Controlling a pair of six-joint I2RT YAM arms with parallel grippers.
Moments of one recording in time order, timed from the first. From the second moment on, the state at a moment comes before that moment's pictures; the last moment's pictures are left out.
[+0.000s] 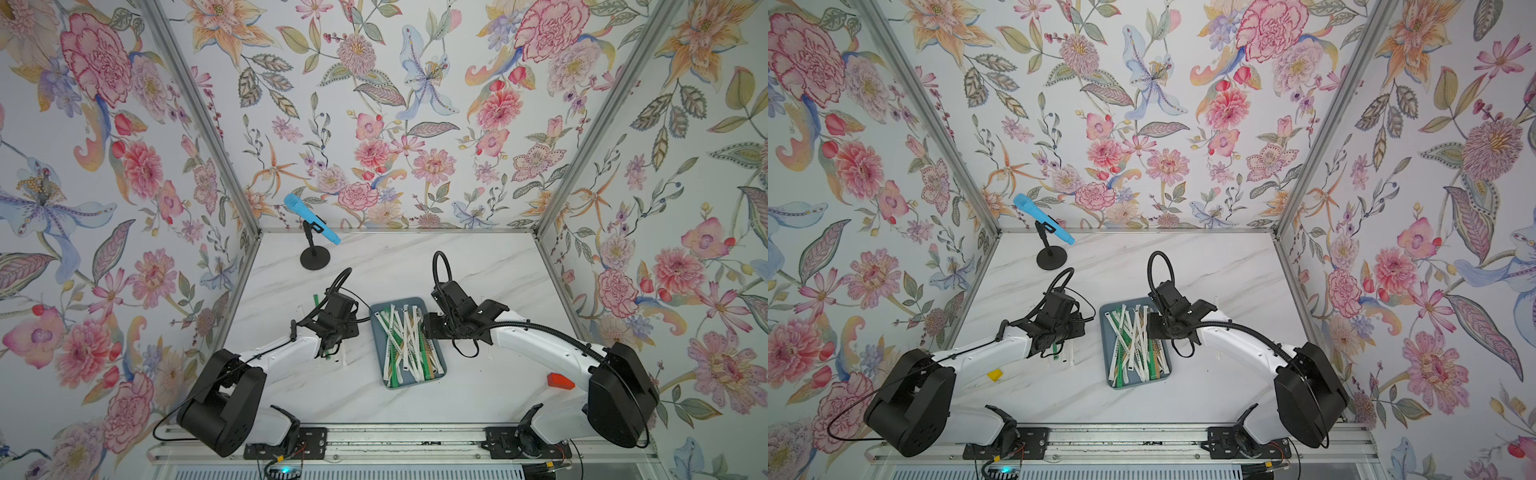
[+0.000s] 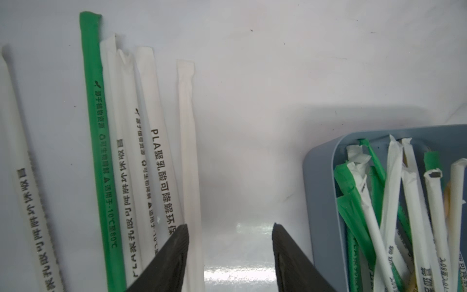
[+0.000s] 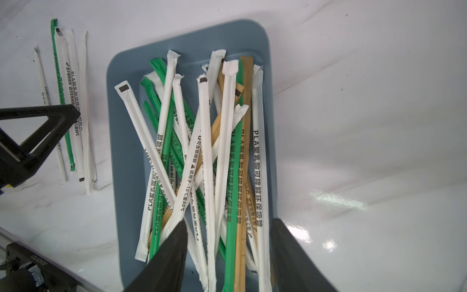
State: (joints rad) left arm -0.51 1.43 0.69 -0.22 -0.16 -0.62; right arm 0.74 1.44 0.99 -0.59 -0.01 0.63
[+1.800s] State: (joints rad) left arm -0.70 1.39 0.78 -0.22 -0.24 -0.69; right arm 0.34 1.20 0.82 -0.62 -0.03 0.55
